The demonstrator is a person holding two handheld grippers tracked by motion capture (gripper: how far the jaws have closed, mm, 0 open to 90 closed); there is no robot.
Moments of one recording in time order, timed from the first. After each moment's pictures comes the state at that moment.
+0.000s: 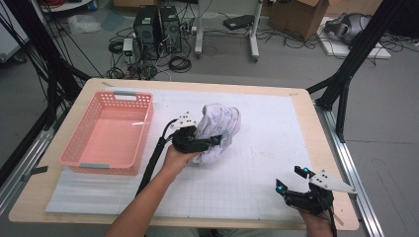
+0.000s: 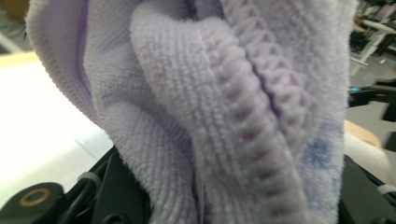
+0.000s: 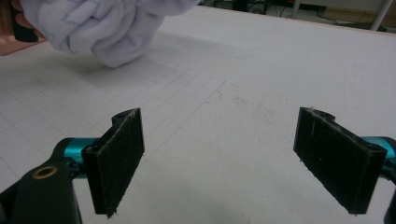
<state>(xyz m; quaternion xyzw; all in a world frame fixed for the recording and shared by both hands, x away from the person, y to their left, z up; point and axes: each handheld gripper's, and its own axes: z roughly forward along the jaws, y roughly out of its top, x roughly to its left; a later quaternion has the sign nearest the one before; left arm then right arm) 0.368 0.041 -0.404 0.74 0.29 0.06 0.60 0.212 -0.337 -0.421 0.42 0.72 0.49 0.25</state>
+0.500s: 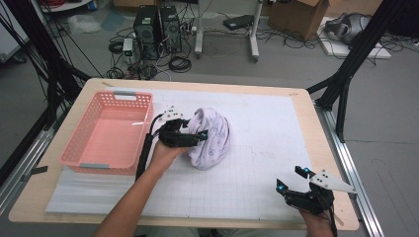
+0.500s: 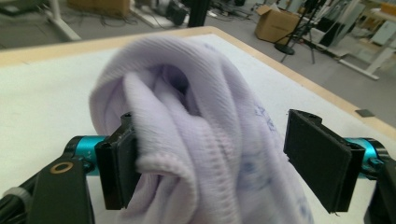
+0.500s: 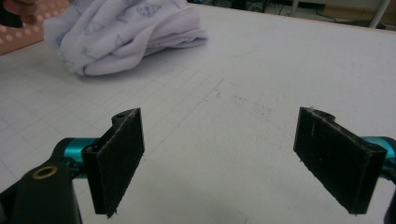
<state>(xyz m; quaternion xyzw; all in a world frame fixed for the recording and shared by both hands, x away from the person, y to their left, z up) 0.368 0.083 -0.386 0.74 0.35 0.13 0.57 0.213 -0.338 -0.422 0.42 0.72 0.49 0.25</state>
